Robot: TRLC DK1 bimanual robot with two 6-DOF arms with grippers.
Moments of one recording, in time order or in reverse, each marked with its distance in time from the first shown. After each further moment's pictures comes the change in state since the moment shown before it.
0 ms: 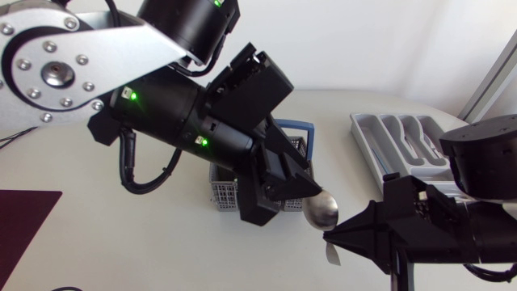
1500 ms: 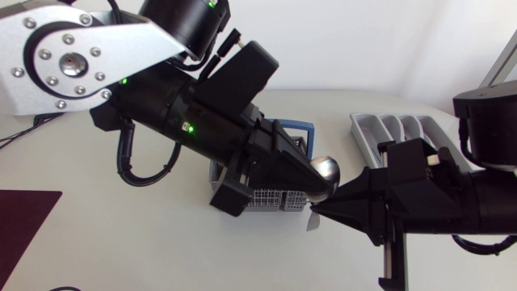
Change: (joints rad) left arm 0.061 0.026 0.016 -0.016 0.349 0.005; right arm -0.016 0.060 0.077 0.131 -0.070 -0.019
